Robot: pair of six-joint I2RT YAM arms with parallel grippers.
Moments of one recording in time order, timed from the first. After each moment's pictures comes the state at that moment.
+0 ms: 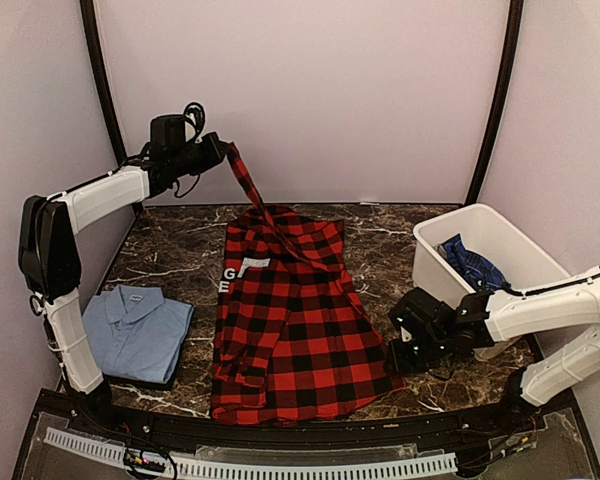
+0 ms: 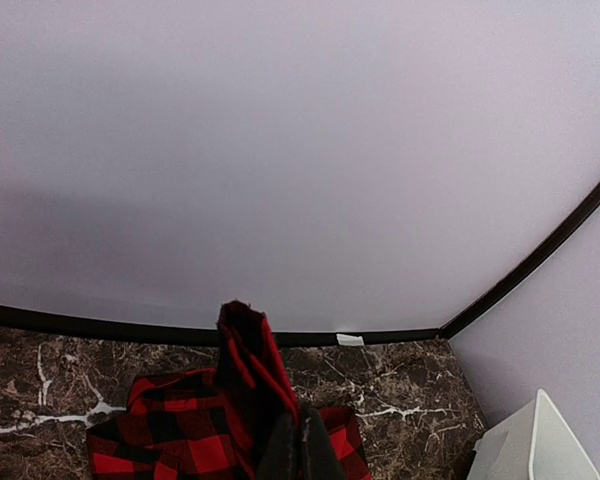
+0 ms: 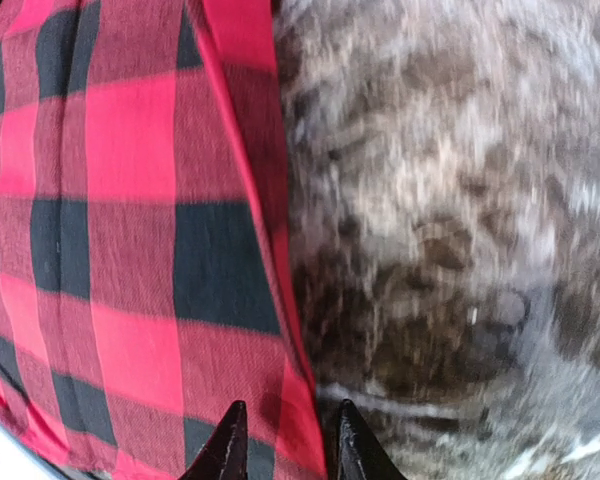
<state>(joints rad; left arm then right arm) -0.31 1.88 1.67 0.02 0.15 -0.53 0.98 1.33 0.59 -0.44 0.02 0.81</state>
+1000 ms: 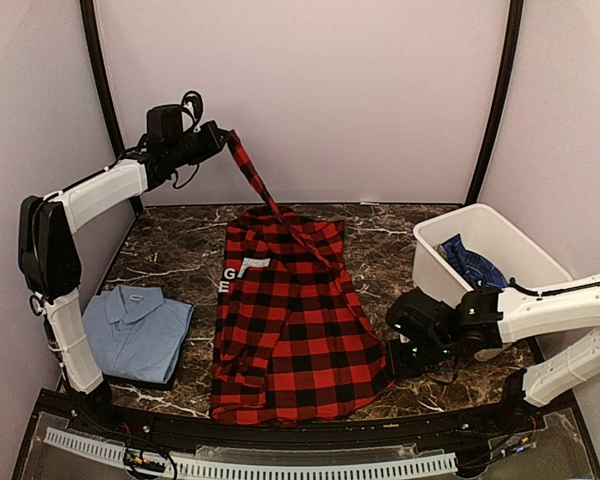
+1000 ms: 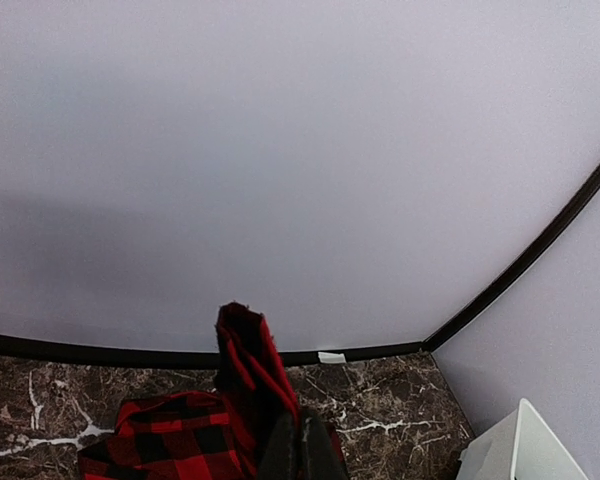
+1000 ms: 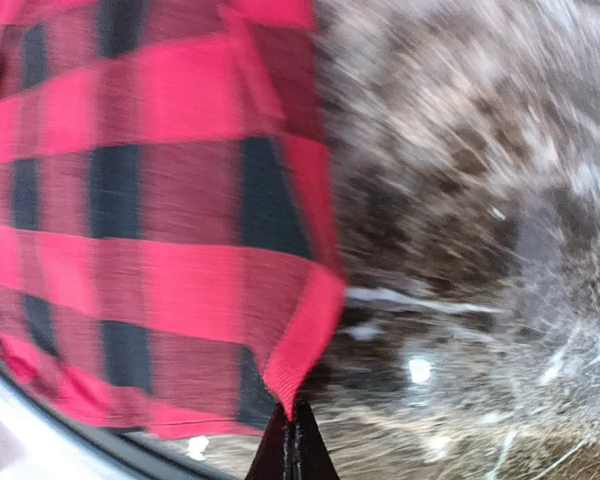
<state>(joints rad) -0.31 1.88 1.73 0.01 0.17 -0.53 1.12 1.25 0.65 -0.59 0.07 0.98</state>
